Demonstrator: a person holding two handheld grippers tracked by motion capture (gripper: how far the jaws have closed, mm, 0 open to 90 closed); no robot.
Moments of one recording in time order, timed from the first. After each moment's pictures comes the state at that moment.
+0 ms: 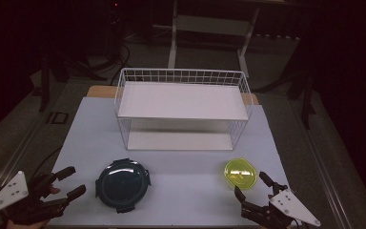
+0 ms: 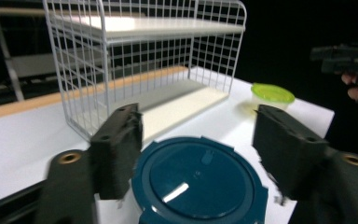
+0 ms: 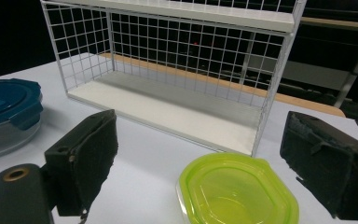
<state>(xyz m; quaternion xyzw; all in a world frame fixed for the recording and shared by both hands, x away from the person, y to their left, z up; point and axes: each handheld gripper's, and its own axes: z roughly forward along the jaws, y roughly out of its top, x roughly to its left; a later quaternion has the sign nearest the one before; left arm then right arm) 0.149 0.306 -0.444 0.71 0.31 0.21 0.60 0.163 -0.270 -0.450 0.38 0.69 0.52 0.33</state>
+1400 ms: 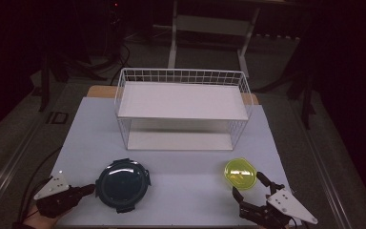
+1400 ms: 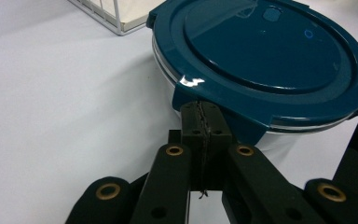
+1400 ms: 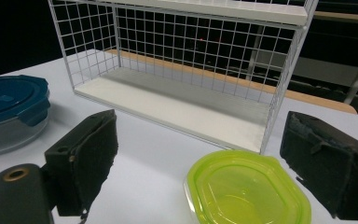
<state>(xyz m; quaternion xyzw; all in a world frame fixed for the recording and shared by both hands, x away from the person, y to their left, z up) 0.184 0.298 -0.515 0.81 0.36 0.15 0.44 0.166 -0.266 -0.453 0.38 0.69 0.52 0.32</state>
